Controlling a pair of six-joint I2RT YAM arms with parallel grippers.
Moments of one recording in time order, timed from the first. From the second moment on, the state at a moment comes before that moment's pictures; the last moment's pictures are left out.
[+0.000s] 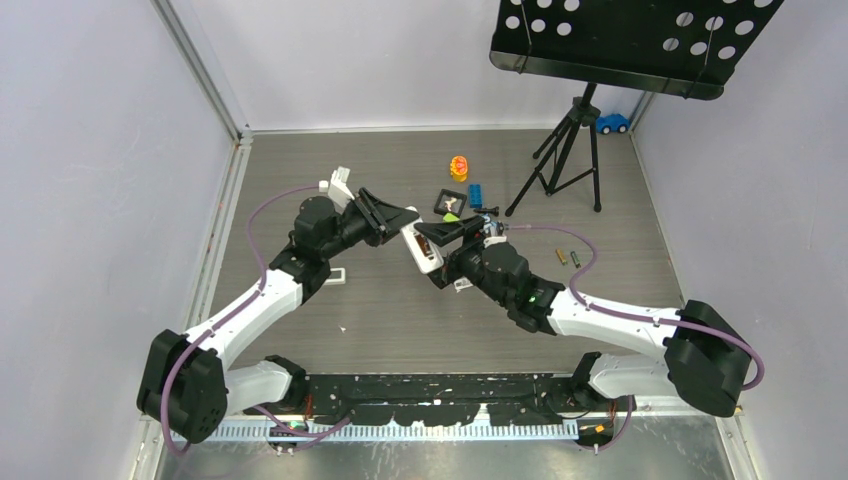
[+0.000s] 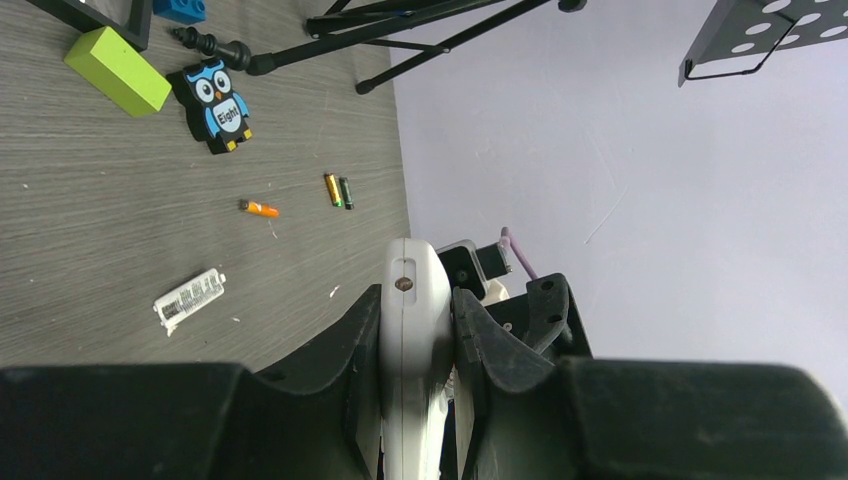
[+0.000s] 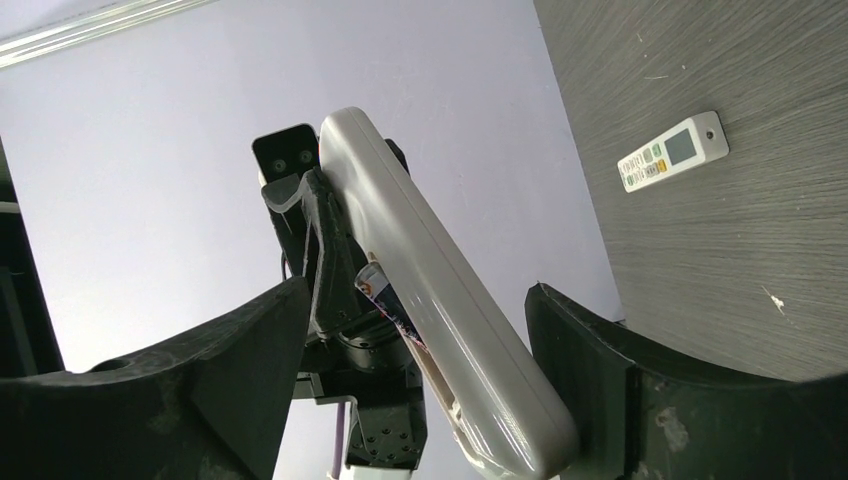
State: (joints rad) left arm -0.46 1.16 0.71 0.31 0.39 -1.20; right arm 0.94 1.22 0.61 0.45 0.22 1.83
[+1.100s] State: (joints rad) left arm -0.46 1.16 0.71 0.34 0.40 -1.25; right arm 0.92 1.25 0.57 0.57 0.20 1.84
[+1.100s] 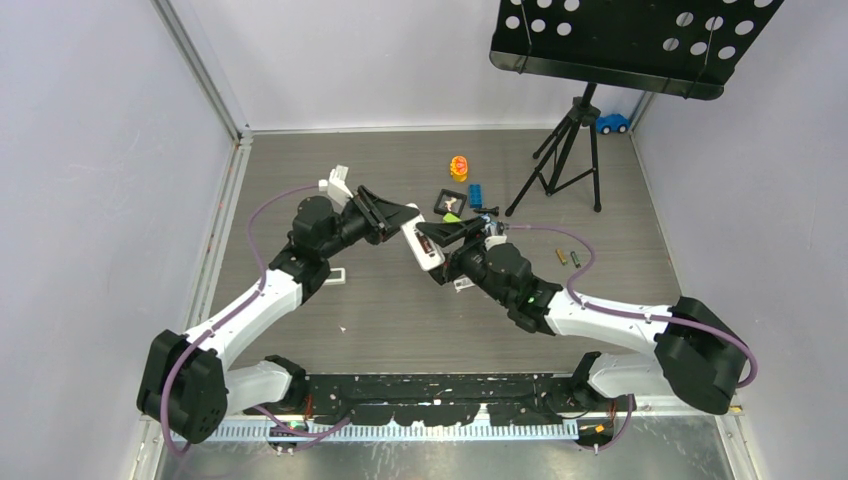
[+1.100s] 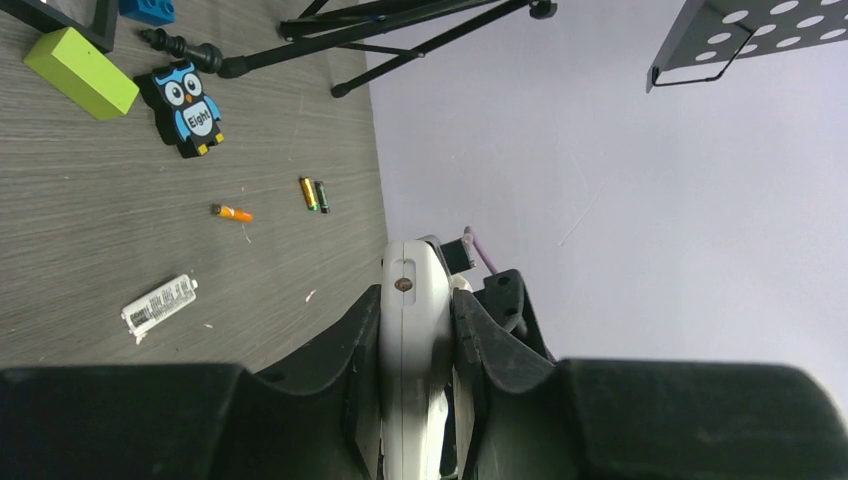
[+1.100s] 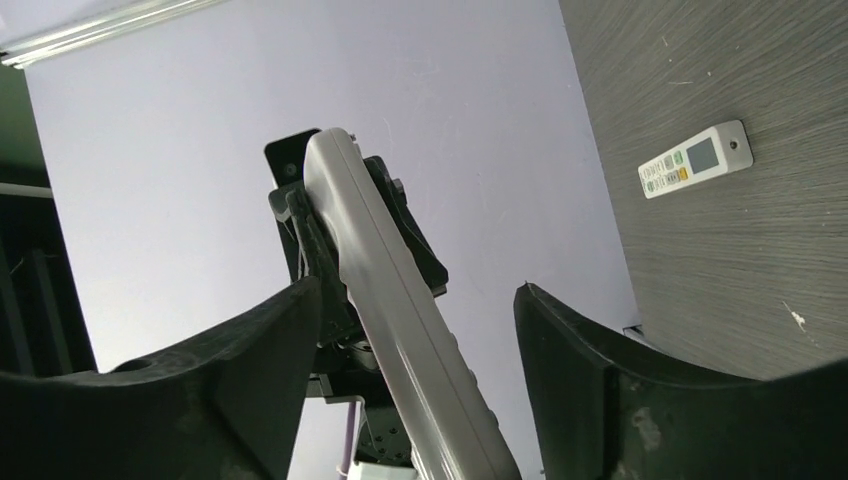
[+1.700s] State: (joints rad) left arm -0.43 1.16 0.78 0.21 0.58 -0.96; right arm 0.79 0.99 0.50 0.46 -0.01 1.17
